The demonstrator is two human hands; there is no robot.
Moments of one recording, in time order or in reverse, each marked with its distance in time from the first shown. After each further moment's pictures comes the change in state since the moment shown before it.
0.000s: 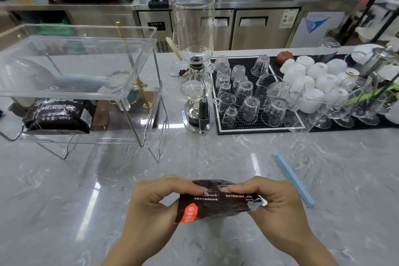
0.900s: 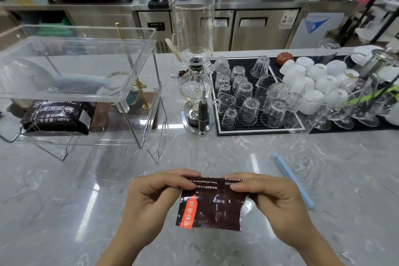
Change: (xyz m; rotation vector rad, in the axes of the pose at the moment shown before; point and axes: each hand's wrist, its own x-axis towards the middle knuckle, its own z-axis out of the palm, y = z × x) left_hand 0.007 -0.011 -0.007 -0.103 0.051 -0.159; right_hand 0.008 0.022 -0.012 0.286 -0.134 -0.073
